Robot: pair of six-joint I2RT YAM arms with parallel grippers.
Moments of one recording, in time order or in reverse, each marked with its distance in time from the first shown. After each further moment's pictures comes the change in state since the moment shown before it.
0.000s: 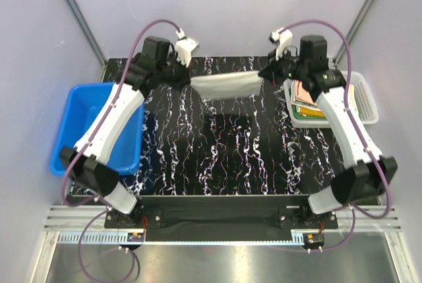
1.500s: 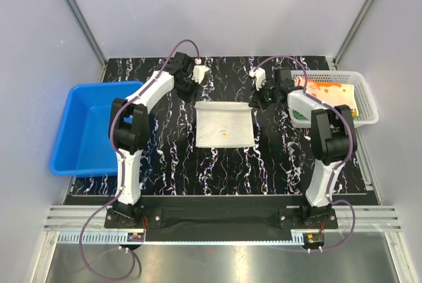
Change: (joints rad) left arm 0.063 0.558 0.103 -0.035 0.043 0.086; right arm -0.019 0.431 -0.286 0.352 -0.050 -0.202
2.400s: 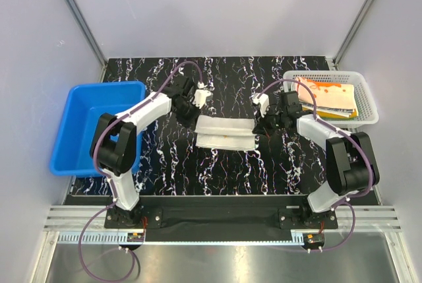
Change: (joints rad) left arm -0.101 -0.332 -0.491 0.091 0.019 -0.028; right arm 0.020 -0.364 -0.432 -0.030 -0.080 -0.090
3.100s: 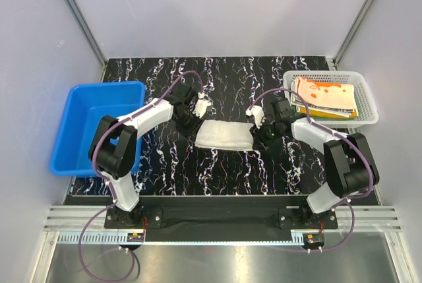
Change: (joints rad) left arm -0.046 -0.033 -0.110 -0.008 -0.031 -0.049; right arm 0.090 -0.007 -0.041 -0.159 0.122 0.003
